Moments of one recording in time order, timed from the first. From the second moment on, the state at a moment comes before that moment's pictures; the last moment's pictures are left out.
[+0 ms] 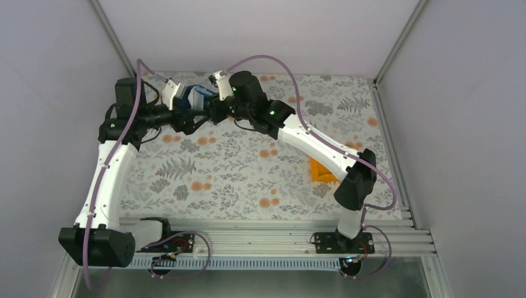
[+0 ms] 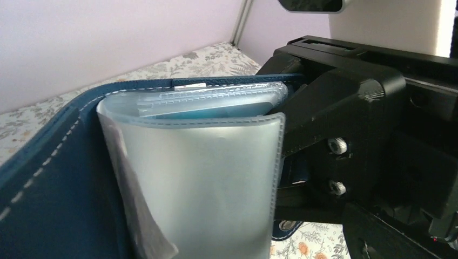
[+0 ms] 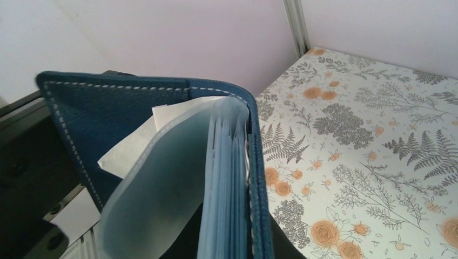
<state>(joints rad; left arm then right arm) -0.02 1.16 1.27 -0.67 0.89 0.15 0.90 1.84 1.85 -0.36 -0.20 0.37</state>
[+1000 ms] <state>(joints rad) 0.01 1.17 1.32 -0.85 1.02 0.34 0.80 1.61 1.65 -0.33 -0.53 0.06</state>
